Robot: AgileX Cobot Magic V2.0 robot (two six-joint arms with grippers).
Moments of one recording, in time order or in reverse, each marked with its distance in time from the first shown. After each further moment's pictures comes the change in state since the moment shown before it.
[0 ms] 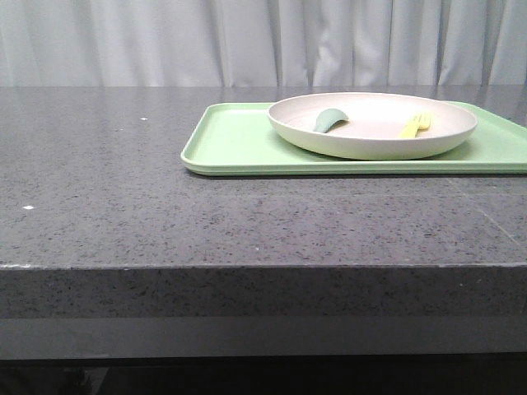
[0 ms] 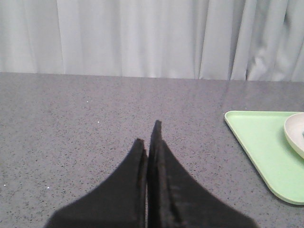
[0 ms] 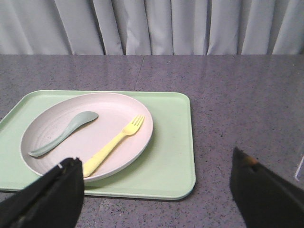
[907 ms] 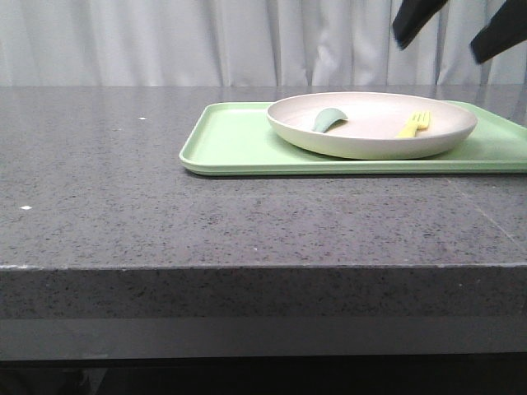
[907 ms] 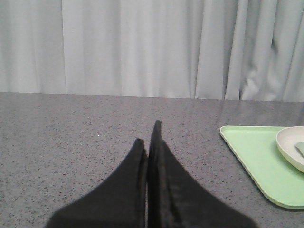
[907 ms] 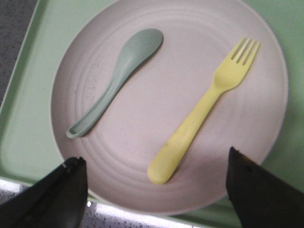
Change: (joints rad) left arm 0.000 -0.184 0.084 0.005 -0.004 0.000; right arm 0.160 0.950 -0.623 0.173 0.311 0.069
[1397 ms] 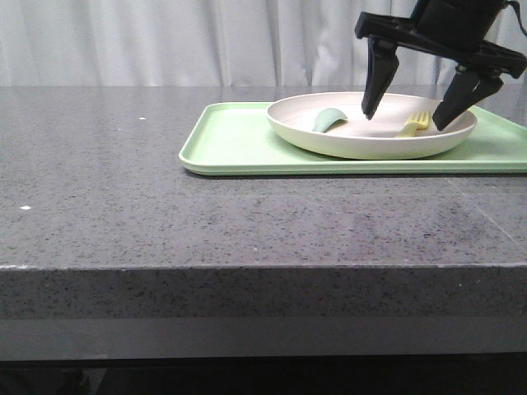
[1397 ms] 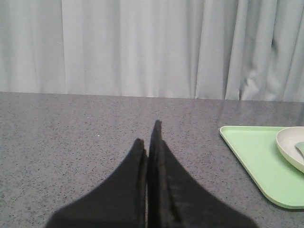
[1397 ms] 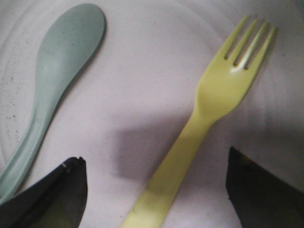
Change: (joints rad) left arm 0.000 0.000 0.000 0.000 0.000 0.000; right arm 0.000 0.384 -0.335 -0.105 0.224 0.168
